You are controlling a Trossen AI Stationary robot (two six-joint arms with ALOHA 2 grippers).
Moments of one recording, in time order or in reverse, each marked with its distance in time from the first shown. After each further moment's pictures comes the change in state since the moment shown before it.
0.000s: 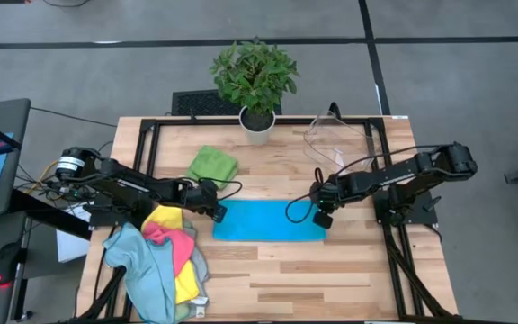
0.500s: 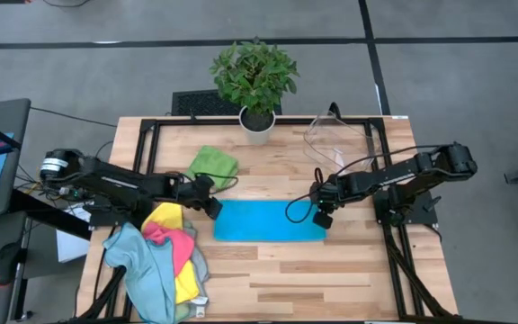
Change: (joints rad) left arm 0.032 -0.217 0.000 -0.109 0.026 0.069; right arm 0.000 0.000 0.000 0.003 -0.001 0.000
